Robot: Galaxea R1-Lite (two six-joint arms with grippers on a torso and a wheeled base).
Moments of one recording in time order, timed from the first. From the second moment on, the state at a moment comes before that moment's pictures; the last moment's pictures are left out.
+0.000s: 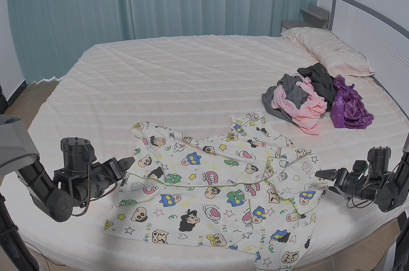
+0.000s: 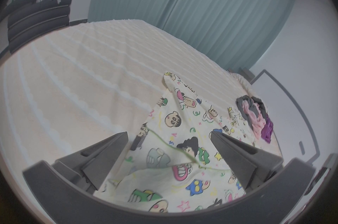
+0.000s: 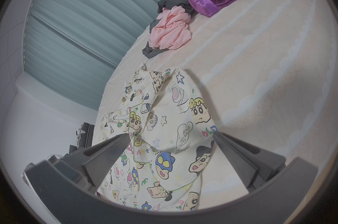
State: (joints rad) left arm -0.21 1.95 -0.42 -1.02 0.07 -0.63; right arm -0.08 2.01 -0.25 -1.12 0.42 0.60
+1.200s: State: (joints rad) left arm -0.23 2.24 -0.76 -0.85 0.04 -0.99; right arm -0.08 2.01 -0.25 -1.12 0.42 0.60
